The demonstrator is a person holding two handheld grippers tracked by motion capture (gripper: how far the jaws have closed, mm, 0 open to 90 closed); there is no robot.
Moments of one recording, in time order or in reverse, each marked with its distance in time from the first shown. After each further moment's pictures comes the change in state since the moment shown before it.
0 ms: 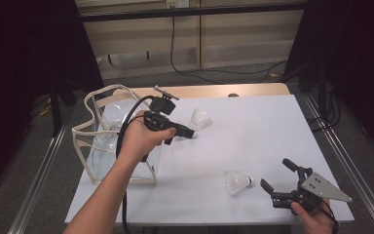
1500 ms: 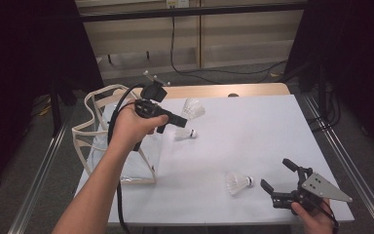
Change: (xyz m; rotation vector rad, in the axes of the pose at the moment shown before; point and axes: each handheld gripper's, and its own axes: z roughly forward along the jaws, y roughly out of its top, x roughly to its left) left arm 0.013 0.017 -0.024 -0.010 0.024 -0.037; right arm 0.000 0.000 0.000 -0.003 0.003 -0.002
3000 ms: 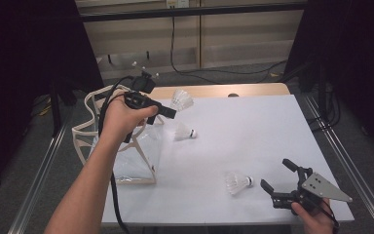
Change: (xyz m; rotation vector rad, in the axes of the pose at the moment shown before) left arm 0.021 0.007 -0.018 -0.015 0.064 -0.027; right arm 0.000 0.000 0.000 0.002 0.004 0.003
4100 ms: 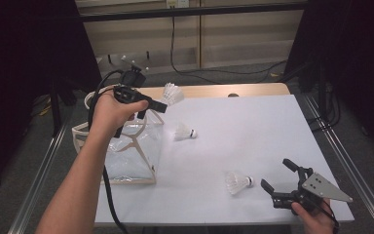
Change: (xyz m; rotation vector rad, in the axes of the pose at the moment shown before) left arm 0.014 0.003 -0.020 -0.013 0.043 0.013; right arm 0.000 0.000 0.000 -0.003 -0.004 -0.001
